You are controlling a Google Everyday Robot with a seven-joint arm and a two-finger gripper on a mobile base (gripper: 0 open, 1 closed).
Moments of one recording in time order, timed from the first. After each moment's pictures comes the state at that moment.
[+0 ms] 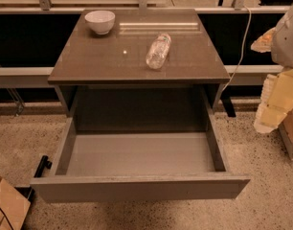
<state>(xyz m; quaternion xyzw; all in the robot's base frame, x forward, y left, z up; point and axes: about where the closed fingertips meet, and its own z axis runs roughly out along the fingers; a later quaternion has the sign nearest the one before) 0.438 -0.217 0.976 -0.60 0.78 -0.03 0.16</state>
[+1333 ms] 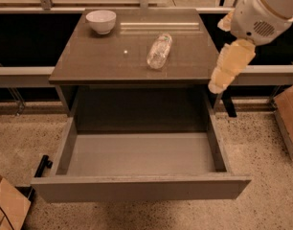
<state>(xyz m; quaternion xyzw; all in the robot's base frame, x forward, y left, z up) 0.535 -0.170 0.979 -0.59 0.77 0.02 0.25</state>
